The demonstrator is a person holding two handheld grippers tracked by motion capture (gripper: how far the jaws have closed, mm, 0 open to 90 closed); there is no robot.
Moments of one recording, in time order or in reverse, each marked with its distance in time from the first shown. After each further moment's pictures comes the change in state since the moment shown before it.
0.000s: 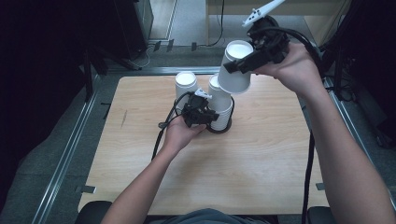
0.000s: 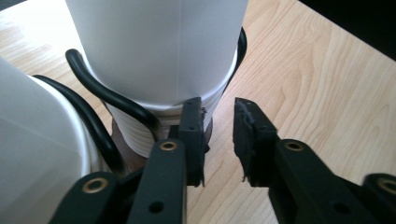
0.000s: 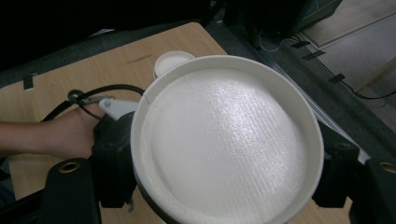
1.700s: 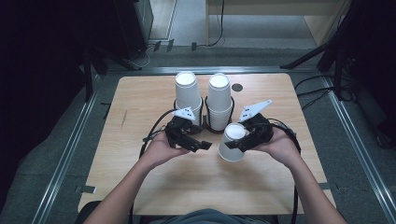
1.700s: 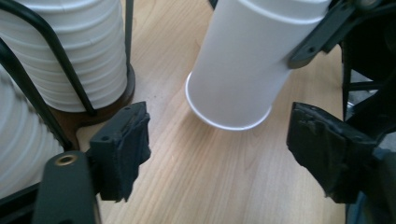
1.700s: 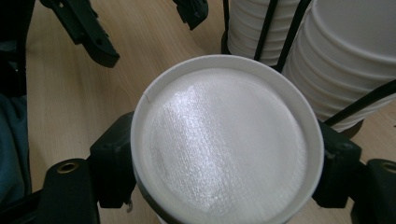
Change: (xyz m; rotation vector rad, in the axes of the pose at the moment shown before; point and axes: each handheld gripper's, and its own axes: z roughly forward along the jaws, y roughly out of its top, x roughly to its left) left arm -0.003 -0.059 -0.040 0.000 -0.296 0.133; right arm 0.048 -0.190 0.116 0.070 0.226 0.015
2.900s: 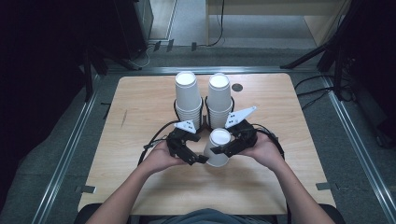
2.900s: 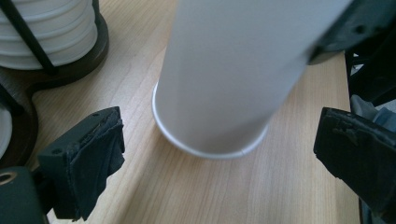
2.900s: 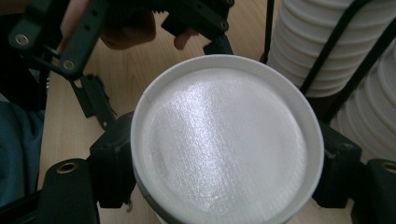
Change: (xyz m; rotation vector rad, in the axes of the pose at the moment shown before) left arm 0.007 -0.035 0.026 0.063 -0.061 0.036; right arm 0.014 0.006 0.039 -0.078 0.104 -0.033
